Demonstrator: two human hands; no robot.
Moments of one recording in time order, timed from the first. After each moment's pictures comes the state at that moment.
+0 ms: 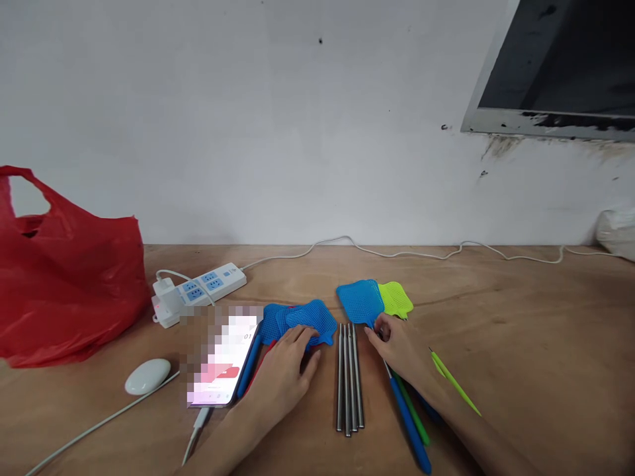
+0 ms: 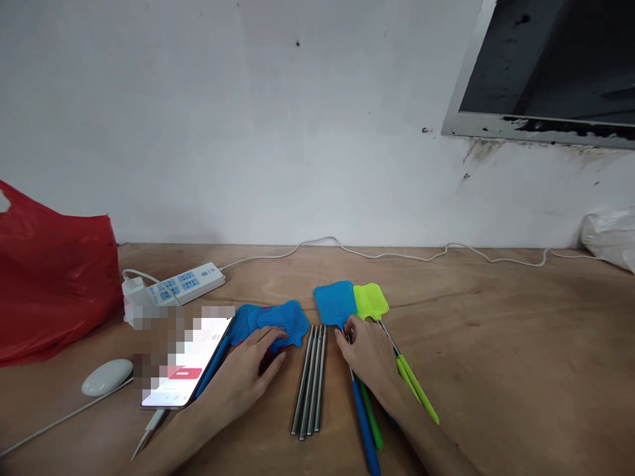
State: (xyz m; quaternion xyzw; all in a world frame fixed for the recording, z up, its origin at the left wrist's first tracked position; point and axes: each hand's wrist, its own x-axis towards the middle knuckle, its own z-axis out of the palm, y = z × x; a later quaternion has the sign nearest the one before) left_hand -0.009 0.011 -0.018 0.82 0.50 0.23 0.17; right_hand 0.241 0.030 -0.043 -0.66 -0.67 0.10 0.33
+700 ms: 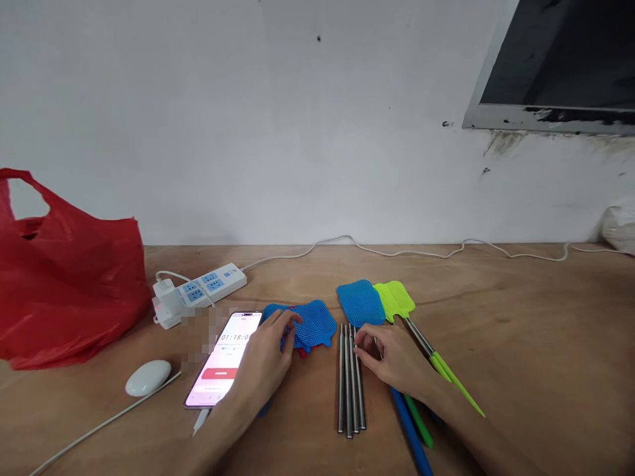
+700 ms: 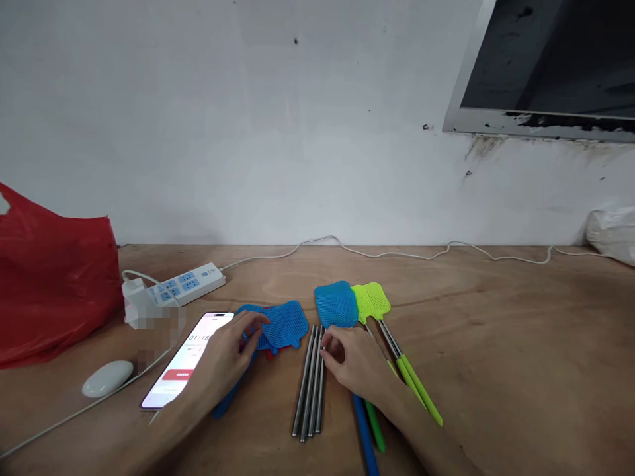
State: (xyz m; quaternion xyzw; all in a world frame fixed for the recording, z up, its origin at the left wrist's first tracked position) left_hand -0.026 0.025 0.003 0.78 0.57 0.23 0.08; right_hand 0.224 0.010 -0.016 -0.51 -0.80 0.16 0.27
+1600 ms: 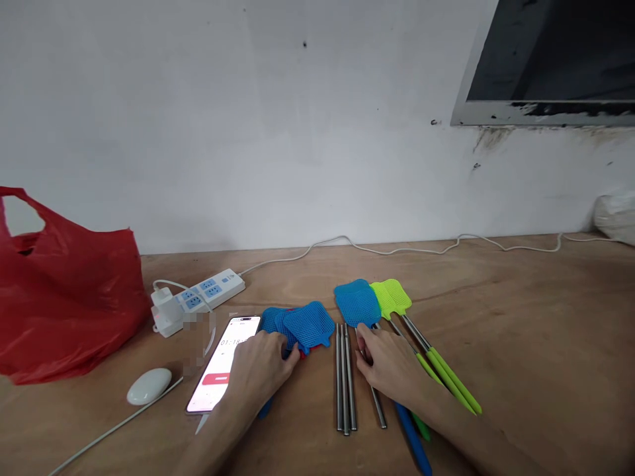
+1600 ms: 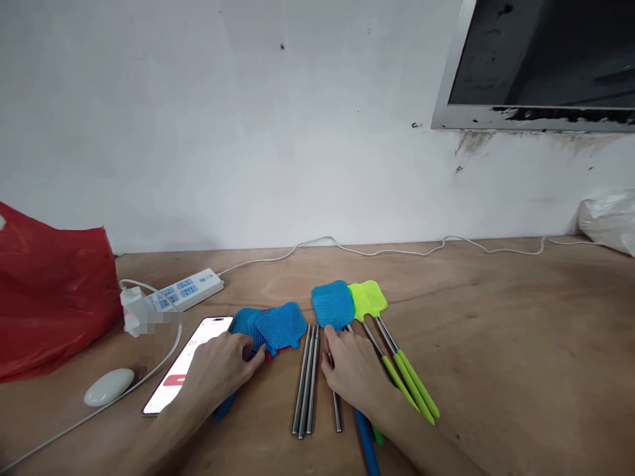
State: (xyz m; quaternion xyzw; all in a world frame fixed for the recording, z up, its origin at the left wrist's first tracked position) left_hand -0.023 0.020 0.008 0.75 0.66 0.01 -0.02; right_hand 0.213 0.002 -0.026 -0.59 -0.78 0.07 0.17
